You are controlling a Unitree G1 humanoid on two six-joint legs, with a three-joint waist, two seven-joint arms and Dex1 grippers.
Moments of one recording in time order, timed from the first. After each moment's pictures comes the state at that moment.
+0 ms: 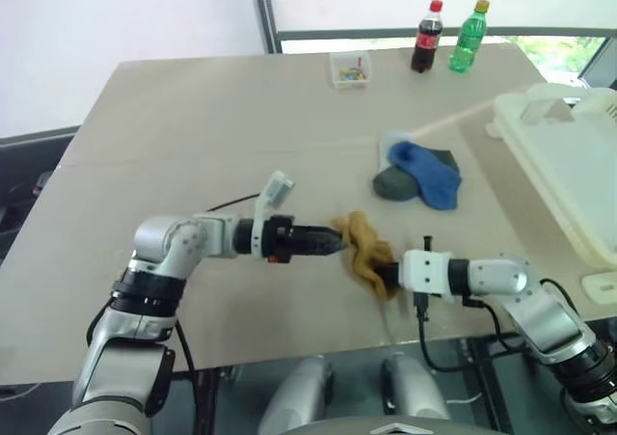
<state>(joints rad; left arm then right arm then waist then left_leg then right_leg) -0.55 0.63 -0.09 0.05 -0.89 1.15 -1.15 -0.21 -0.66 0.37 -0.30 -0.03 0.14 0.95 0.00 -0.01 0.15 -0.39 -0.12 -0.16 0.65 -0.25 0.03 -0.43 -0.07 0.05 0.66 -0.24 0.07</state>
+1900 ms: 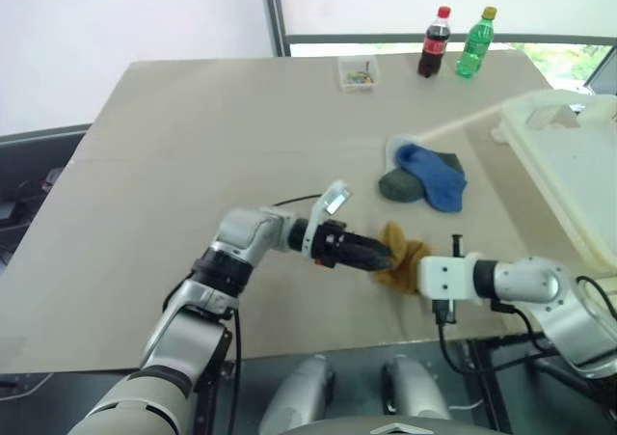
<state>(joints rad) -0.72 0.36 -0.34 0.33 -0.56 0.92 -1.44 -0.11 -0.86 0.27 -0.53 -0.13 0.32 0.96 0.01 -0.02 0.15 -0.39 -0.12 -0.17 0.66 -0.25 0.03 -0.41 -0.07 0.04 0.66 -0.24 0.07</state>
